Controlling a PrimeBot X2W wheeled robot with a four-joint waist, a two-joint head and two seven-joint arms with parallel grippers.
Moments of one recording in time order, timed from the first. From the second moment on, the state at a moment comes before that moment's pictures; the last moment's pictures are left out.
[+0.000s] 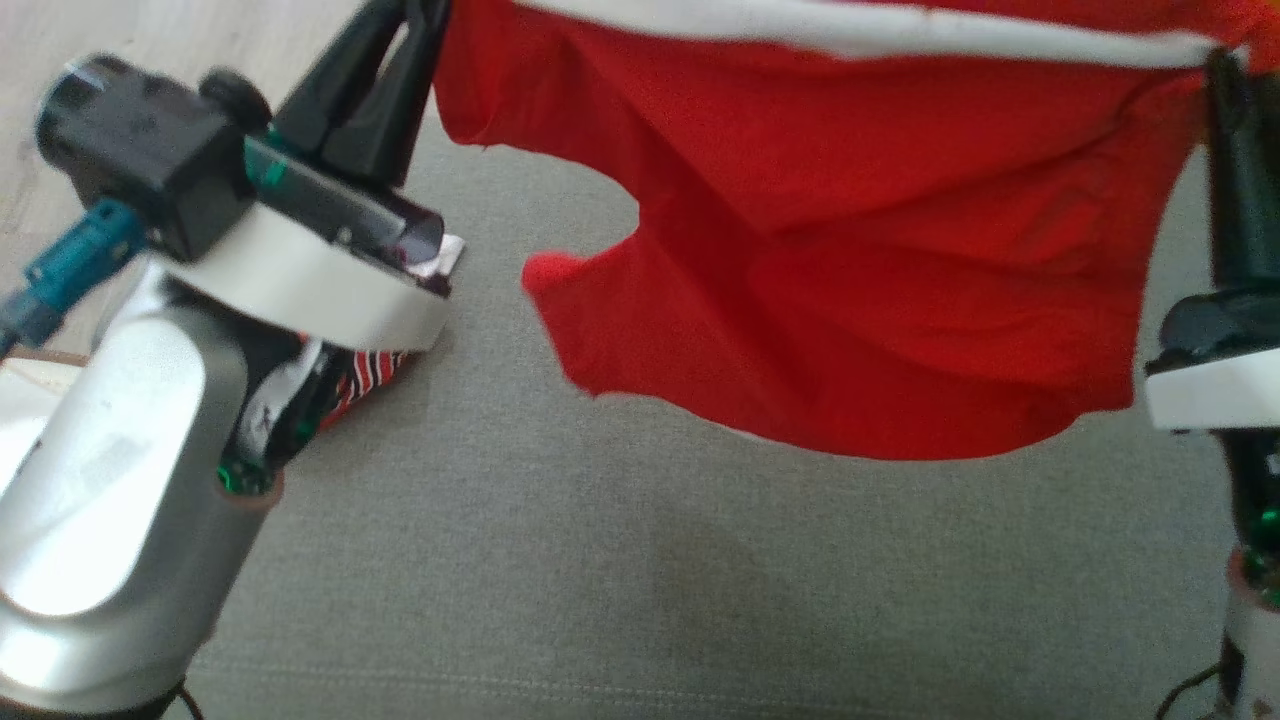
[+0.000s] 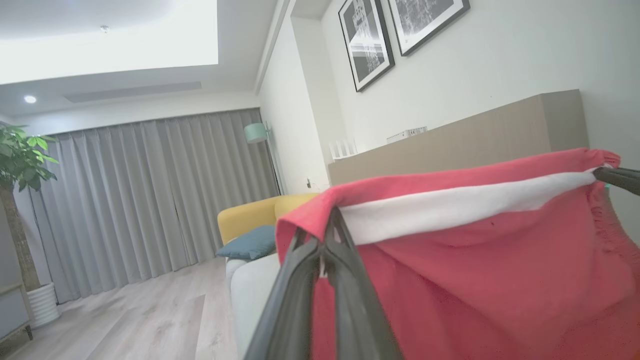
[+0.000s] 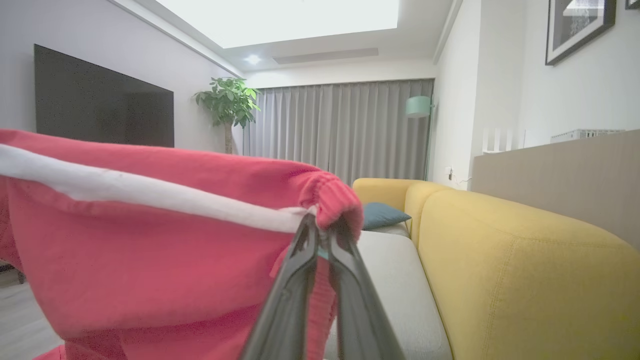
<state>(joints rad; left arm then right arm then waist) -0.63 0.38 -0.48 -0.20 -0.42 0.04 0.01 -0.25 -0.11 -0.06 -0.47 0.21 0.12 0.35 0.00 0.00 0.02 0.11</state>
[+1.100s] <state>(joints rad) -1.15 0.11 -0.37 0.94 -0.47 -0.11 -0.26 -1.04 -0.08 0.18 0.77 0.28 0.12 -0.13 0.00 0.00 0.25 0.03</state>
